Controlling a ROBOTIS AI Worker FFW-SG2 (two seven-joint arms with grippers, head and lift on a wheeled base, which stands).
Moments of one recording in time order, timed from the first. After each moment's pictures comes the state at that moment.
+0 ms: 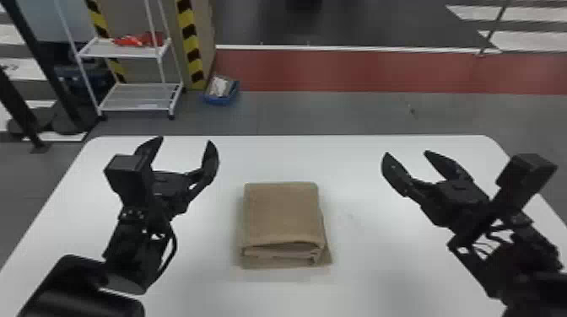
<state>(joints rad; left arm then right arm) 0.11 0.22 -0.15 -1.79 0.15 0.03 0.13 0.19 -0.08 -0.14 -1.97 -0.29 0.34 0.35</state>
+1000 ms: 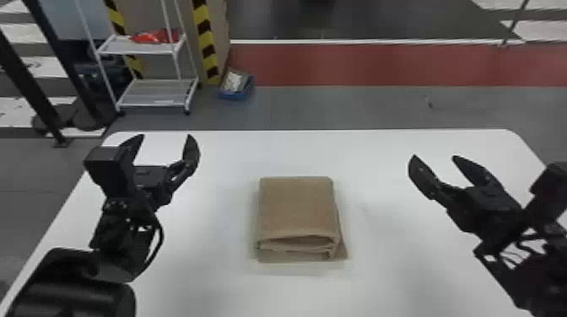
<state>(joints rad) 0.13 0.23 -0.03 -1.79 0.19 0.05 0.11 0.22 -0.06 -0.18 -1.95 -0.31 0.31 0.35</state>
